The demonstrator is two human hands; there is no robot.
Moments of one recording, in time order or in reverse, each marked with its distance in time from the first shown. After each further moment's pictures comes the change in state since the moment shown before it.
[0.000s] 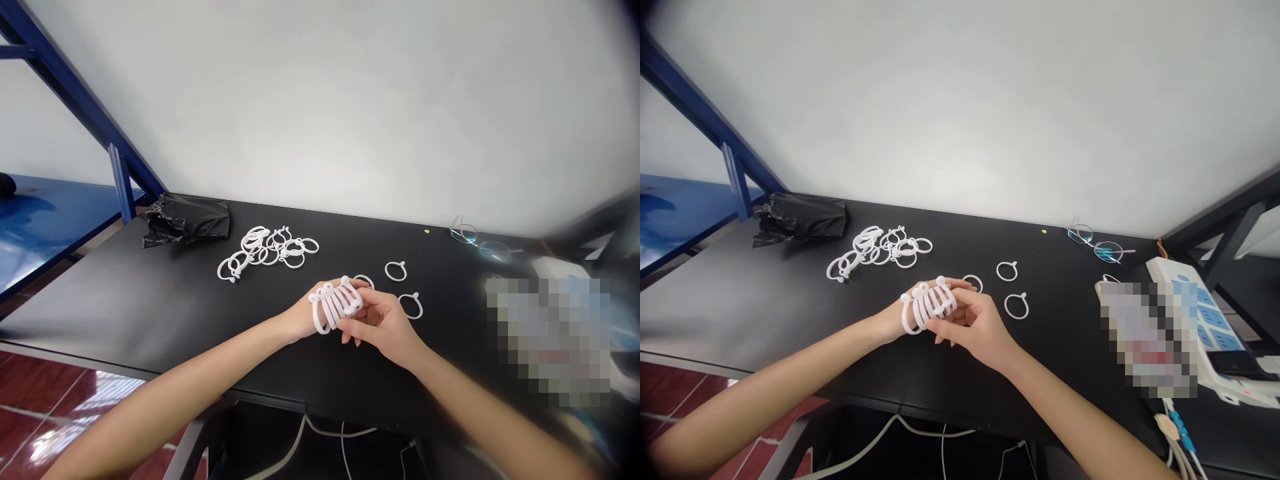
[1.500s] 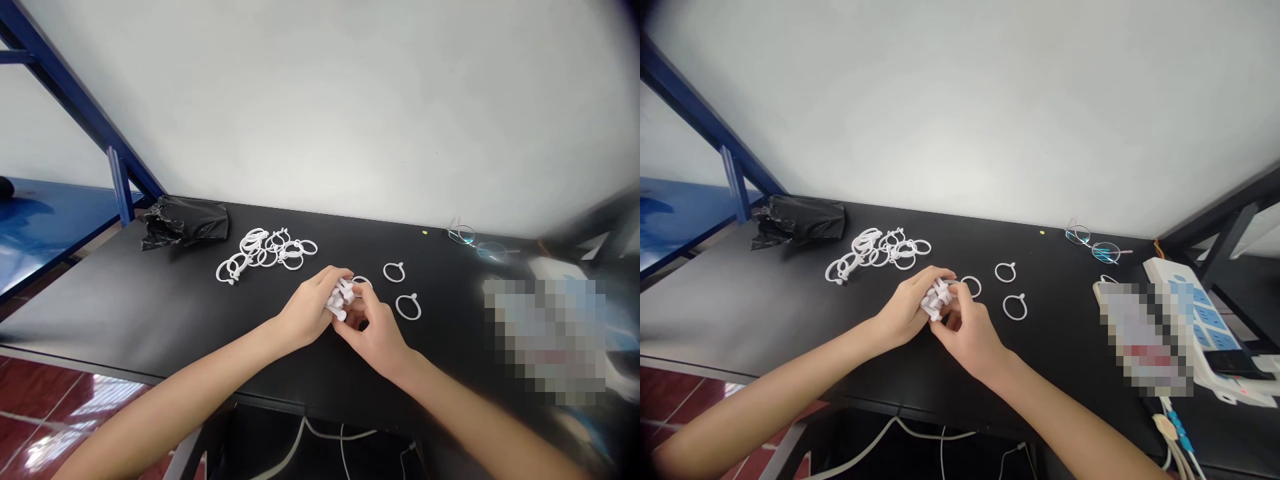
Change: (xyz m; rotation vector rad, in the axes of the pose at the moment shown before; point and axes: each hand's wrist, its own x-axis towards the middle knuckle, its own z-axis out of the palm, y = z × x) left_hand -0.010 0.004 0.000 0.906 0.254 0.432; right_hand 0.000 0.014 0.014 -0.516 0.189 -0.132
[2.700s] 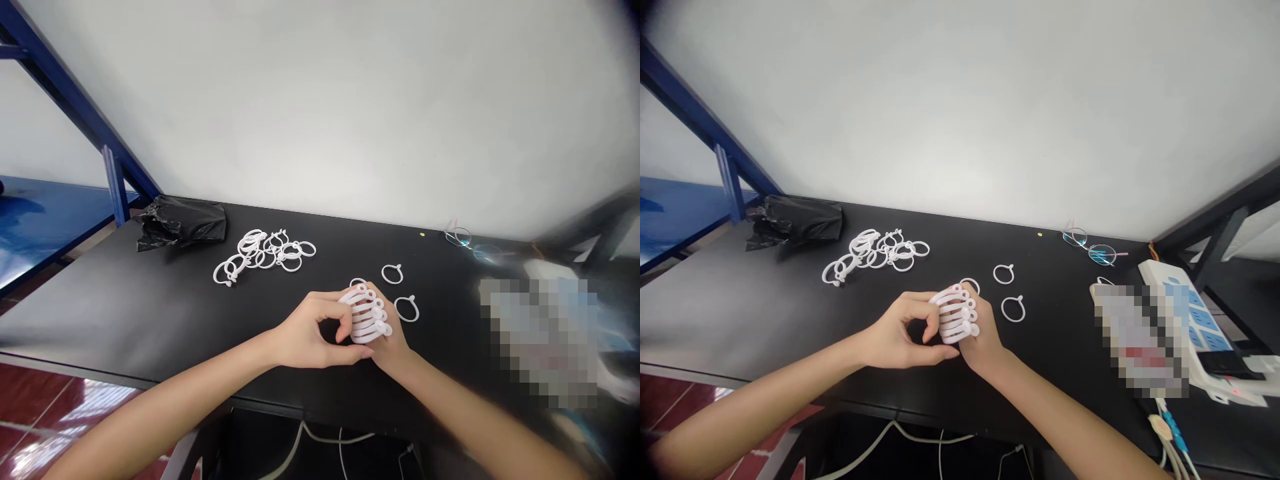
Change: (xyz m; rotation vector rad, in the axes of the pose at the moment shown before) left_hand 0.001 0.031 -0.007 -0.581 -0.067 0.057; right_hand 0.004 0.013 -0.003 0.269 0.155 -0.079
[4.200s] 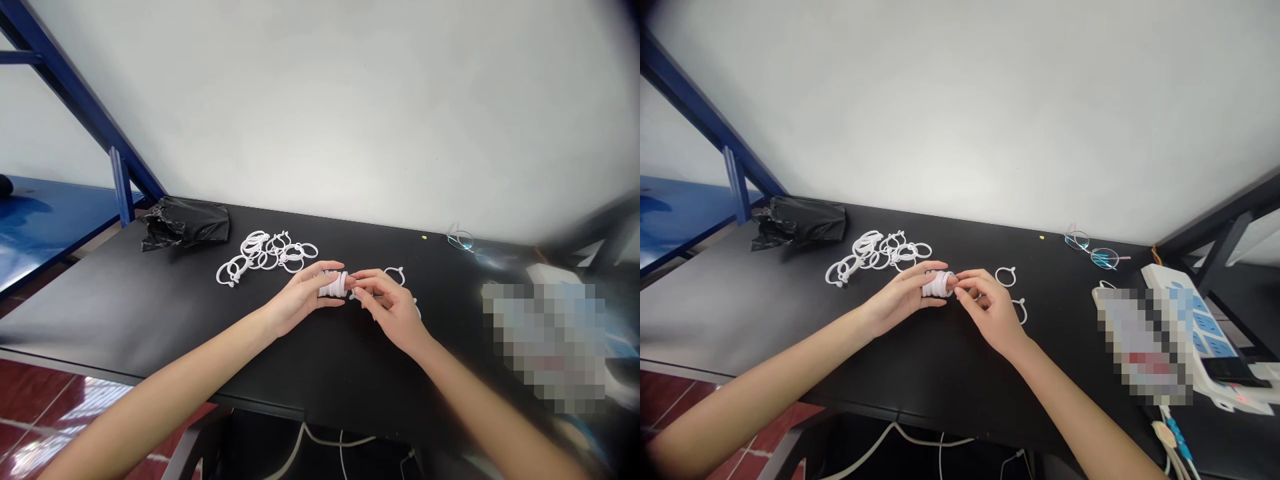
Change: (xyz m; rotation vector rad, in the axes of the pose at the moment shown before) left_hand 0.010 -0.022 -0.027 -0.717 0.230 -0.593; right_hand 0.020 -0.009 -0.030 -0.233 -0.065 0.011
